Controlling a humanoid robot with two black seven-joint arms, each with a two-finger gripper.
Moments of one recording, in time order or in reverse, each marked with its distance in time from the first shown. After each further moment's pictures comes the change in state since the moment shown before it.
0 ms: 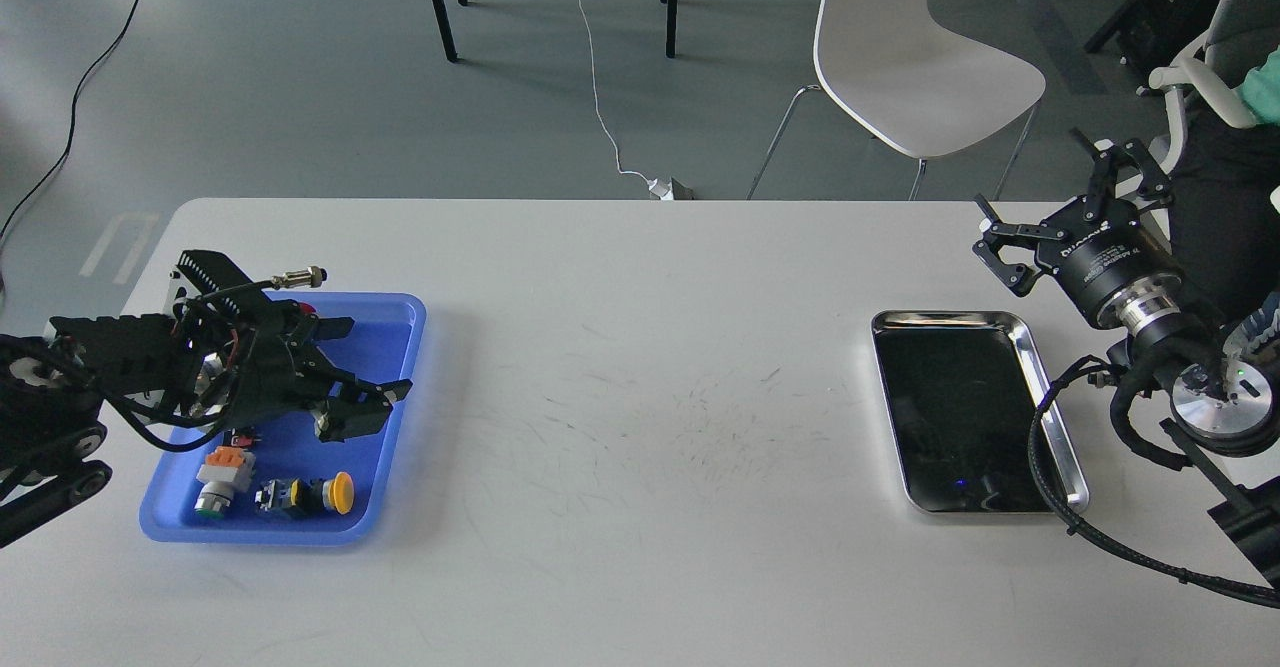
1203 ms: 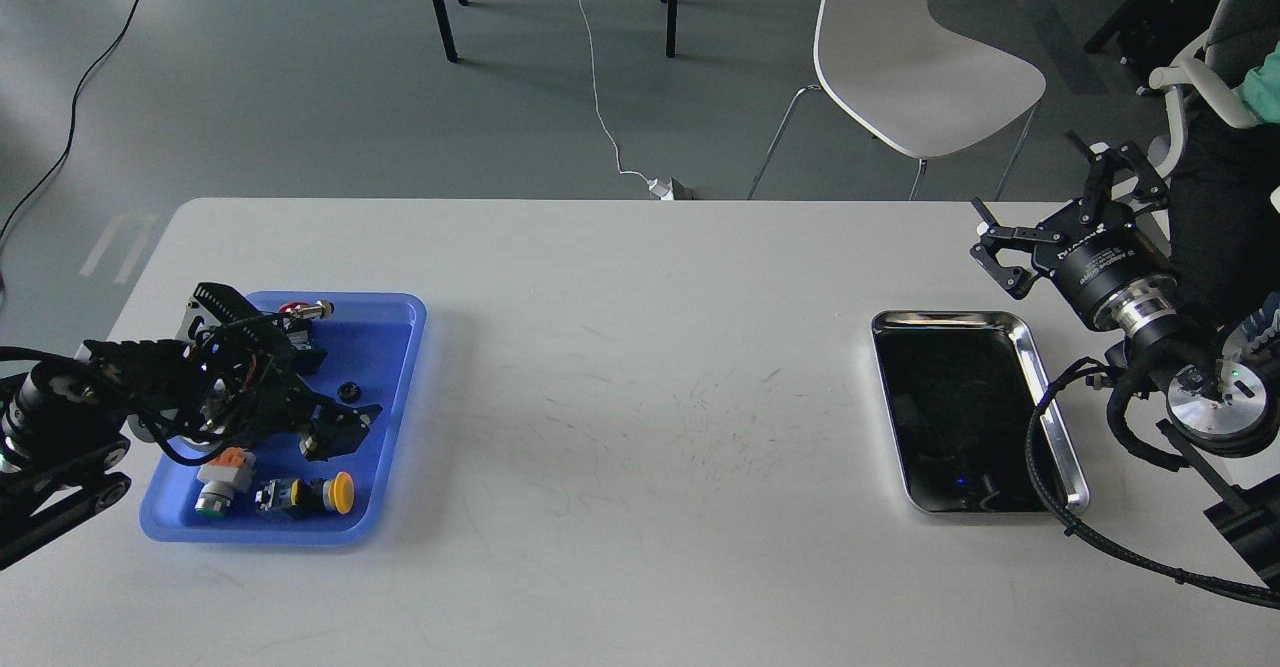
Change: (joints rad) left arm -0.010 -0.097 0.078 0.220 0.074 -0.004 0.005; right arm 0.003 0.007 -0.003 -0.010 -0.009 -0.001 0.000
